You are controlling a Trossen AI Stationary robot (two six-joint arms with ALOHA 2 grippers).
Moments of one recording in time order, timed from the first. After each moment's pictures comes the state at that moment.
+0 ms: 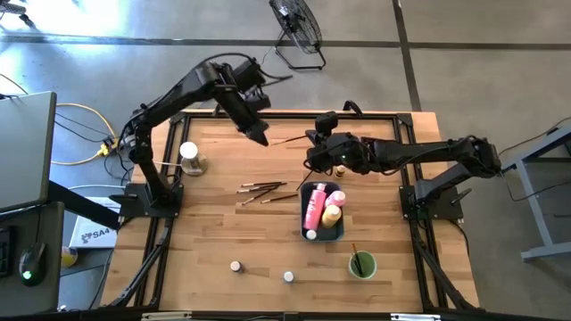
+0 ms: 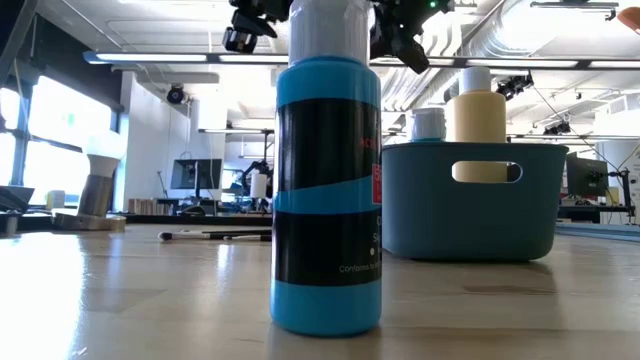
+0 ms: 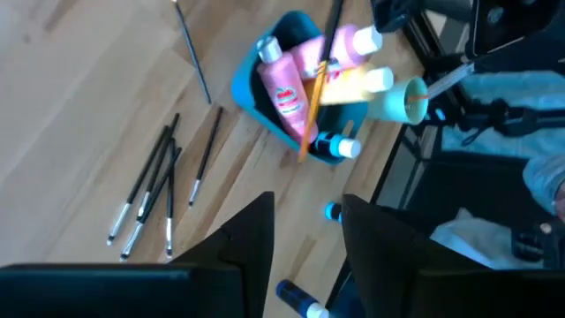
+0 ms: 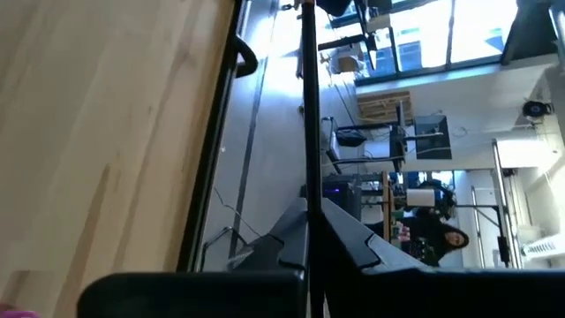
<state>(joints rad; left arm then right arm) 0.51 1.72 2.07 -1.45 0.59 -0.30 -0.06 1.42 1.17 -0.20 0.67 -1.00</state>
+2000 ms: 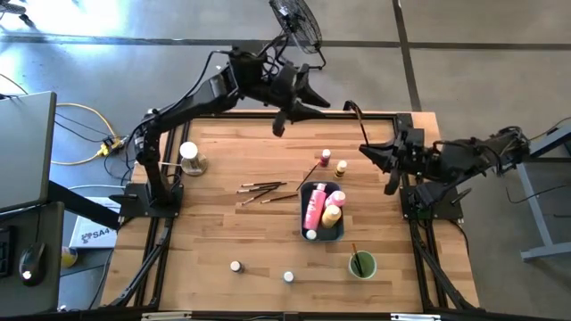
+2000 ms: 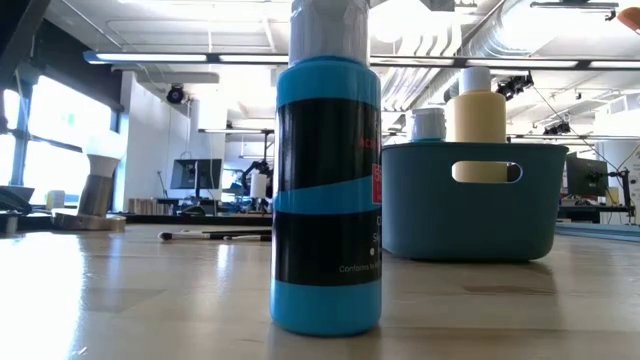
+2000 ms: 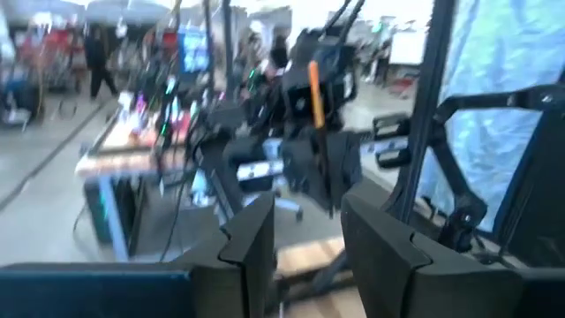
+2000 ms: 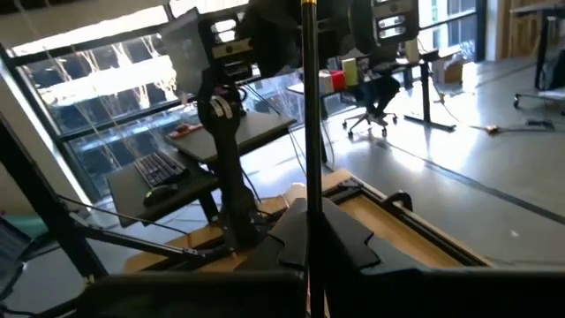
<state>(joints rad) 0.35 1.79 2.13 -0.25 0.70 0.00 0.42 0.89 1.17 -0.34 0.76 0.33</state>
